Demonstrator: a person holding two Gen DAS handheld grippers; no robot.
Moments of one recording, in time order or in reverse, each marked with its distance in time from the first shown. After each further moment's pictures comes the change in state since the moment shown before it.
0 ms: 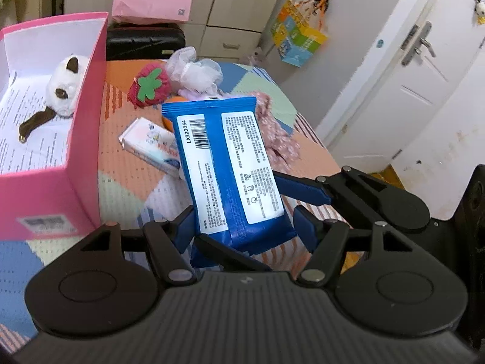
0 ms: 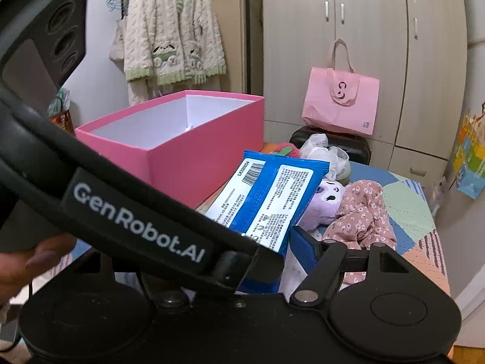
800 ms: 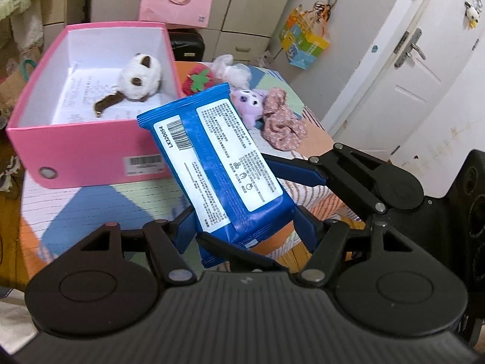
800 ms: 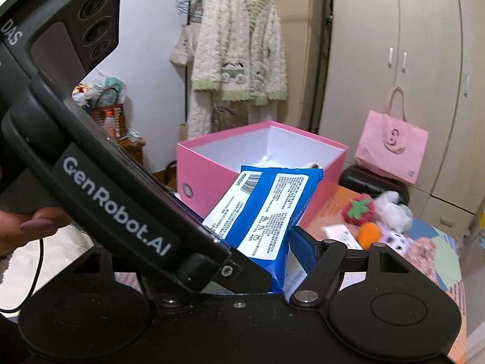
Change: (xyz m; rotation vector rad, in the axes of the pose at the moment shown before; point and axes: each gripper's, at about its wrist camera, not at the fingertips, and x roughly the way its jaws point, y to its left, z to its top) left arm -0.118 0.035 -0.046 -0.009 -0.017 0.035; right arm -0.037 0.104 0.021 -0.159 -0.072 0.124
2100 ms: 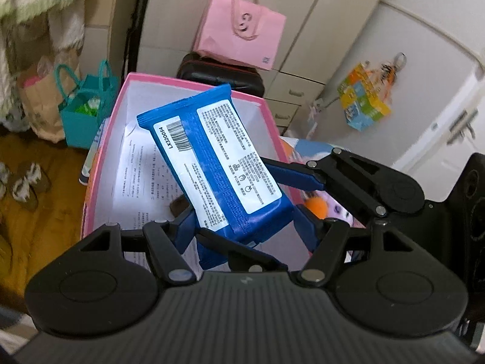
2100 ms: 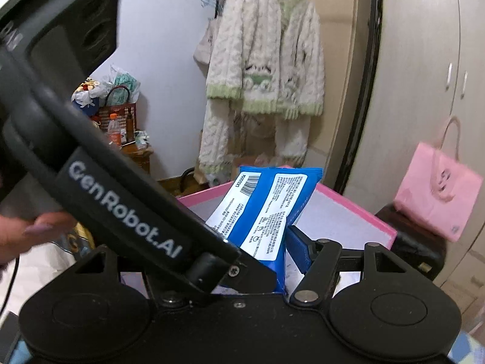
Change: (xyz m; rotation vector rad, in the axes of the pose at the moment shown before) left arm 0.043 0.153 0.137 -0.178 -0.080 0.064; right arm 0.177 -0.062 0.109 -0.096 0.025 0.146
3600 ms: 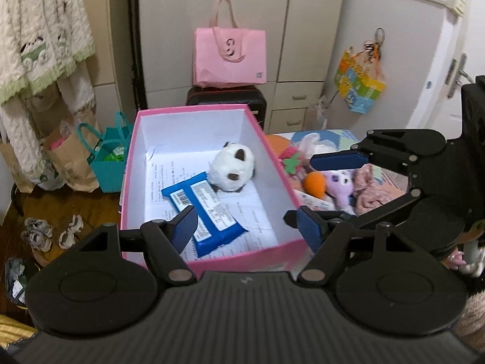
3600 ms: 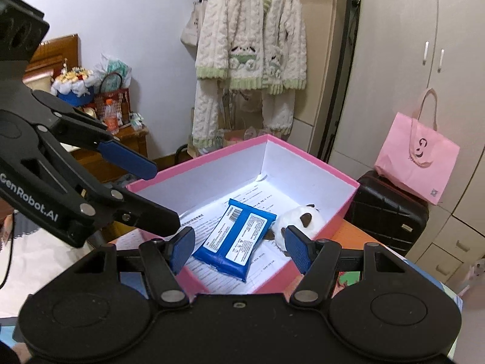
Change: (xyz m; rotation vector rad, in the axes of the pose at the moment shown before) left arm -0.079 -0.070 -0.061 0.285 -0.112 0.146; right arm -0.095 0.005 -0.021 0.047 0.078 -0.046
